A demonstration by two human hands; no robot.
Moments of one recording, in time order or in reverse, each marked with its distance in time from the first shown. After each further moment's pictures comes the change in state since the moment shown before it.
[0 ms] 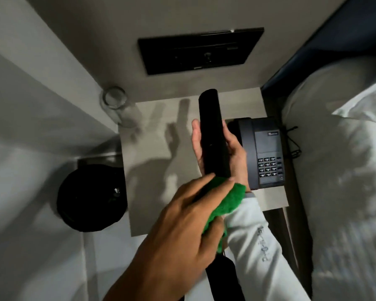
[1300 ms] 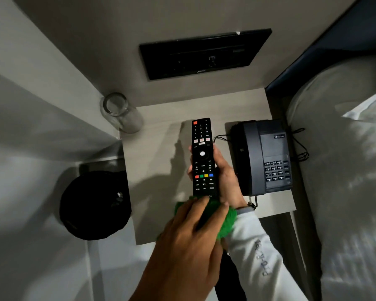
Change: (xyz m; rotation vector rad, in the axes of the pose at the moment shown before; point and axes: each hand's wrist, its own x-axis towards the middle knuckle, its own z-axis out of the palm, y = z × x) left_hand -0.003 -0.019 0.016 0.265 -0.187 -0.093; right_hand 0.015 0.014 -0.037 -0.512 0.068 -0.004
